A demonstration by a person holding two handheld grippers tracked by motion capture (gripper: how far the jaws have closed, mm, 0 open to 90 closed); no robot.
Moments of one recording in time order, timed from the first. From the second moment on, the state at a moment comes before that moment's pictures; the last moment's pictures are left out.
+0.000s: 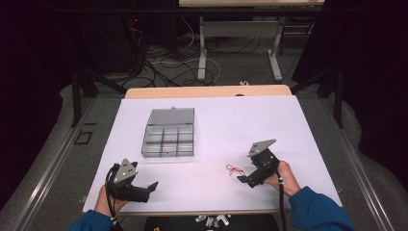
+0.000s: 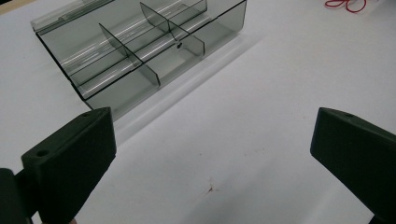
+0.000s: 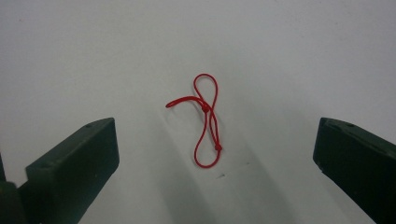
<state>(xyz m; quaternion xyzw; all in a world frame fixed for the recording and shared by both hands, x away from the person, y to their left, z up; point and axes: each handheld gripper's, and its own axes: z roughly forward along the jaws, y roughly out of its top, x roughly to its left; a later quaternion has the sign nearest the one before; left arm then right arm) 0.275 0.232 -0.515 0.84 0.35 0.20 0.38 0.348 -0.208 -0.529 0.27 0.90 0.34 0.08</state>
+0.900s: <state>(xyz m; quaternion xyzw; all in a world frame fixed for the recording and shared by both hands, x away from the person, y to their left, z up) 0.276 0.232 -0.516 0.84 0.35 0.20 0.37 0.362 -0.184 -0.540 0.25 0.91 0.33 0.08</state>
